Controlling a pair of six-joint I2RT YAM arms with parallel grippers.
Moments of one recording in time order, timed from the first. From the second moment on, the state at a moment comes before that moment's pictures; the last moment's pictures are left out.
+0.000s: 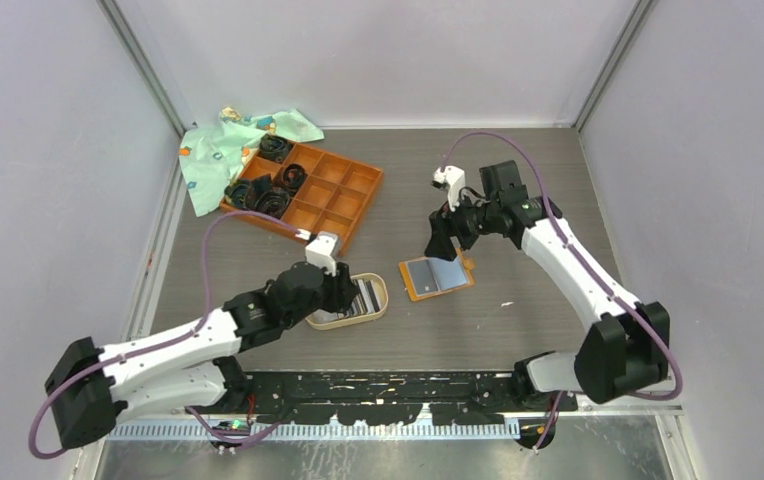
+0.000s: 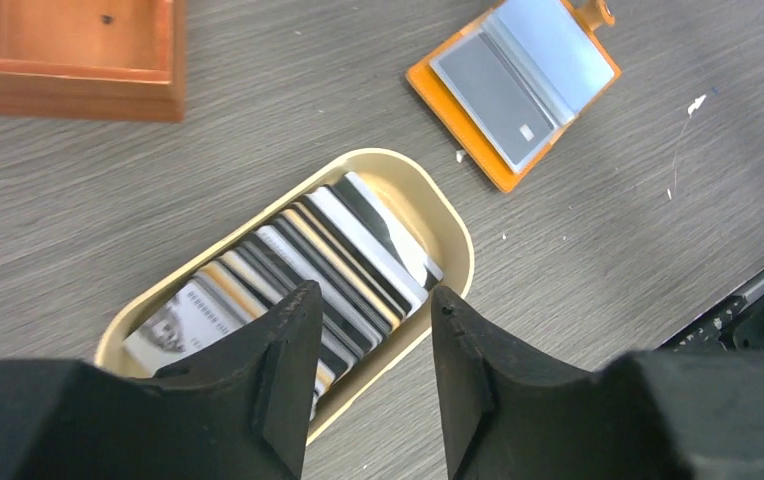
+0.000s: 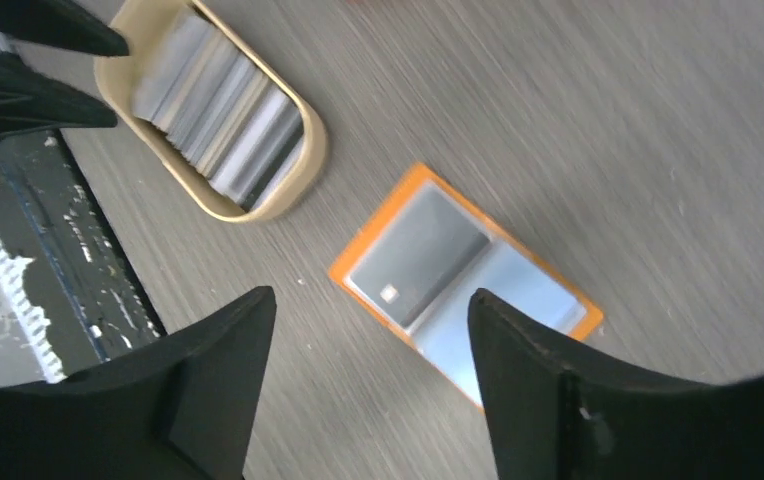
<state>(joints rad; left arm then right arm) -0.97 1.01 0.56 -0.08 -0.27 -0.50 0.29 1.37 1.11 -0.67 -0.62 -0.31</state>
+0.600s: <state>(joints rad) -0.97 0.30 0.28 -0.39 -0.52 -0.71 0.65 1.49 1.02 -0.29 -0.75 0.03</state>
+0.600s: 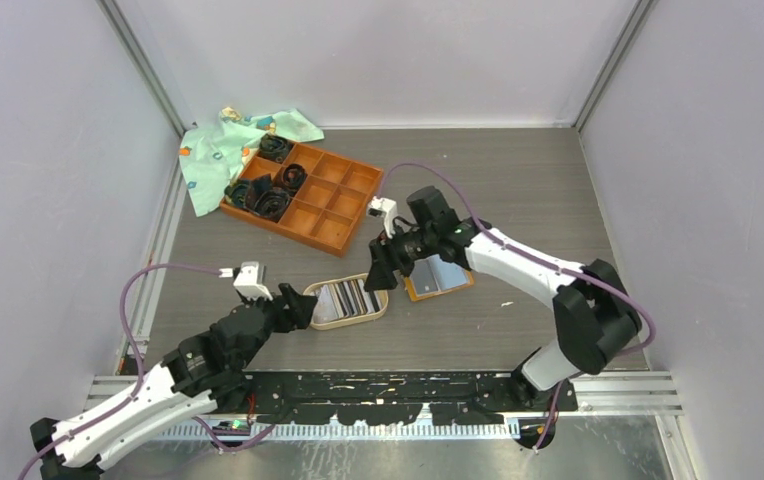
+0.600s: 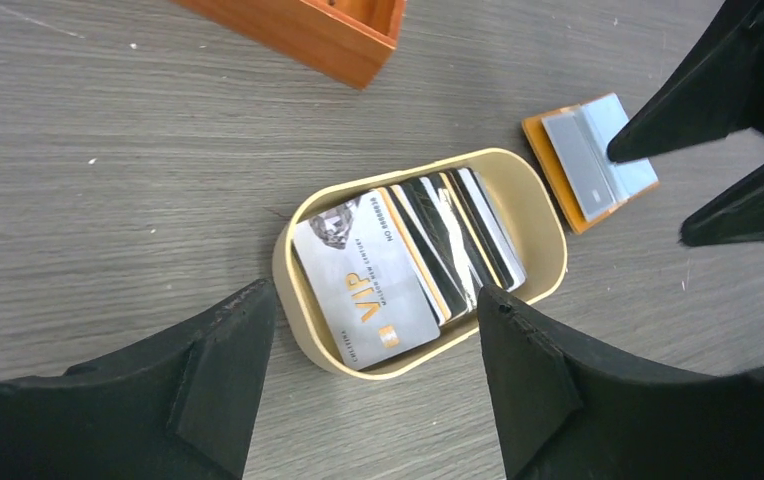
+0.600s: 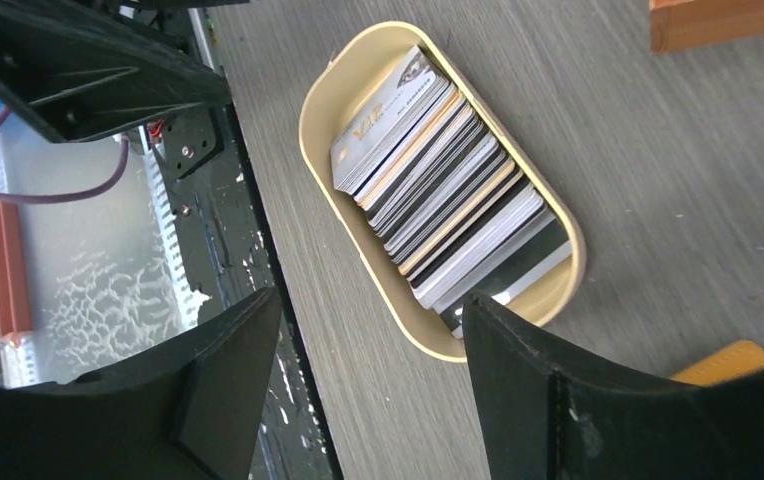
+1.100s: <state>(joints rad) -0.96 0.47 0.27 -0.45 -0.59 -0.79 0.79 1.70 1.02 -0.17 -0.47 0.37</state>
